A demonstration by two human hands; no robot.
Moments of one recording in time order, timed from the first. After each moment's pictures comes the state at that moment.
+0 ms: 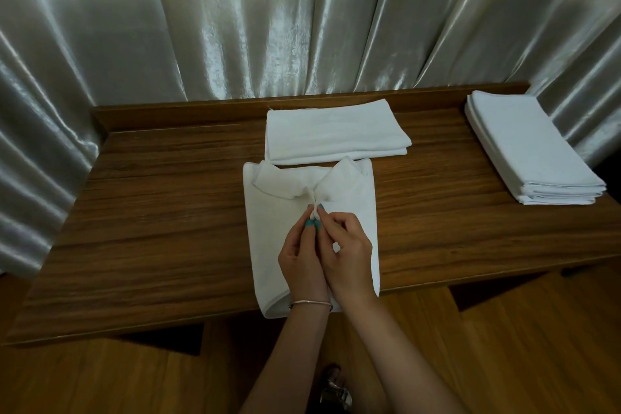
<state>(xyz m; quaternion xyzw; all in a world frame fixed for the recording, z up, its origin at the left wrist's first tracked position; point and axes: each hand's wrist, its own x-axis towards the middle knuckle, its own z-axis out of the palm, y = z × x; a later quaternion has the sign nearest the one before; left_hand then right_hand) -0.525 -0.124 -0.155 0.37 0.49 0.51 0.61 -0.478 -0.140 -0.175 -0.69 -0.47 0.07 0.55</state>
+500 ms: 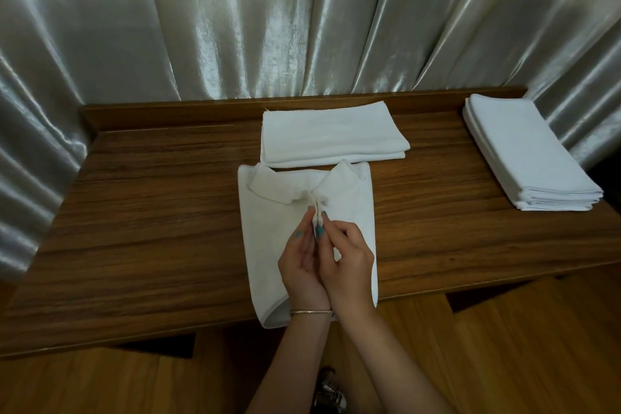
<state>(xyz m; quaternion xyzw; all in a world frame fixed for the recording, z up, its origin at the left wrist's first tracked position) -0.521 -0.116 -0.157 0.23 0.34 0.53 0.74 -0.477 -0.135 -0.180 -0.71 -0.44 0.02 0.54</state>
